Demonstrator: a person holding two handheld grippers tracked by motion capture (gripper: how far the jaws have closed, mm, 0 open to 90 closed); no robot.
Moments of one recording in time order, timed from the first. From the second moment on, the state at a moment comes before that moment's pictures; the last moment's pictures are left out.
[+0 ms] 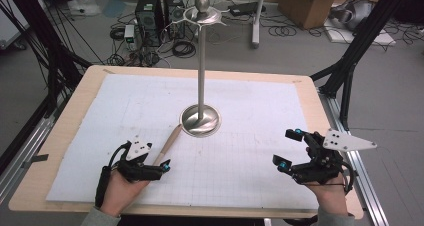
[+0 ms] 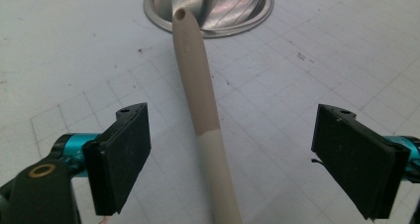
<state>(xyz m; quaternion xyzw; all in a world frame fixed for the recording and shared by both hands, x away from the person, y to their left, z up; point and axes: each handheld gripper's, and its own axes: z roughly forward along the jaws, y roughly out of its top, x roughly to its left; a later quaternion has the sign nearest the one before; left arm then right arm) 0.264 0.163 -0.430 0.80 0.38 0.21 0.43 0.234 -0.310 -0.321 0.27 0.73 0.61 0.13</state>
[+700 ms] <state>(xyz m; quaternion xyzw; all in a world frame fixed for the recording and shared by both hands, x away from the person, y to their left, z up) 0.268 0.165 -0.444 0.80 0.40 0.19 0.41 0.235 -0.310 -0.322 0.27 0.74 0.61 0.13</state>
